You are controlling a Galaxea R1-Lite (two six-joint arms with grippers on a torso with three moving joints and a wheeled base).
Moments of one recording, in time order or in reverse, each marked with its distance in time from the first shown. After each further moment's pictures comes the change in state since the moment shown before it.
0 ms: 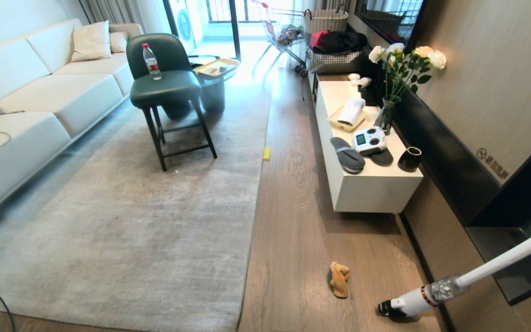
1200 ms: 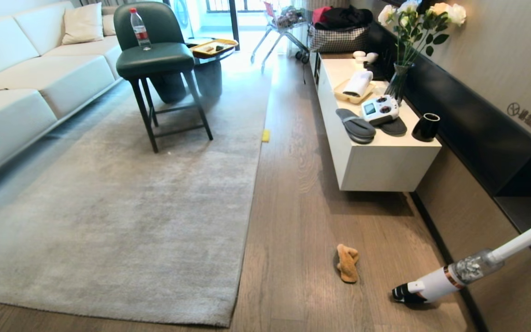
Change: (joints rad) left arm 0.000 0.000 0.000 0.000 0.001 0.000; right arm 0.000 0.000 0.000 0.000 0.000 0.001
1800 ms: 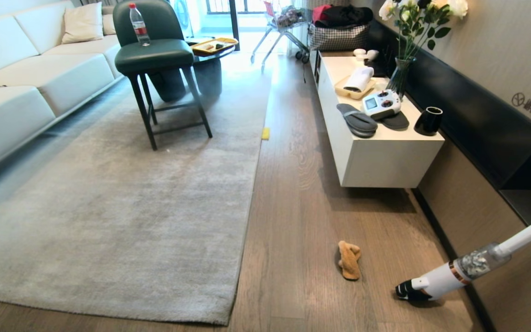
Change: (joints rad) left arm 0.000 0.000 0.000 0.000 -0.001 0.000; right arm 0.000 0.000 0.000 0.000 0.000 0.000
